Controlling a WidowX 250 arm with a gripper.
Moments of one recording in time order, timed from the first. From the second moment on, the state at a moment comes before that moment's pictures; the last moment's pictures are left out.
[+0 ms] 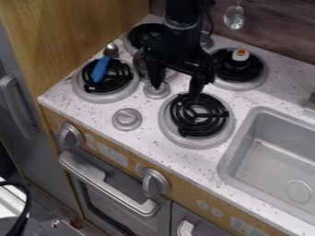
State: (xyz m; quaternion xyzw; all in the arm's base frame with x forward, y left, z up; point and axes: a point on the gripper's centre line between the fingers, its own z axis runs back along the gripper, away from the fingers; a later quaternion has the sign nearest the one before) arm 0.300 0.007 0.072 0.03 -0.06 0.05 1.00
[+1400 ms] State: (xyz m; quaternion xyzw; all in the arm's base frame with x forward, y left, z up) arm 0.527 -0.032 -0.010 0.02 -0.23 0.03 0.97
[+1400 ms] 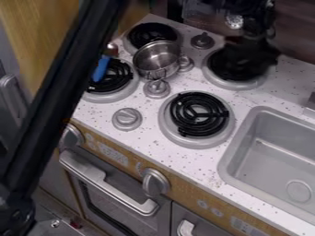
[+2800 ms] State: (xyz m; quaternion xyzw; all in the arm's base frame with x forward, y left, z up) arm 0.556 0.006 -0.003 0.10 -0.29 0.11 0.95
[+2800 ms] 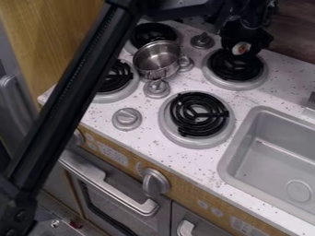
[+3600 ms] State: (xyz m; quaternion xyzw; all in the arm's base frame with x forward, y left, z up) arm 0.564 0.019 -0.015 0.12 -0.30 0.16 0.93
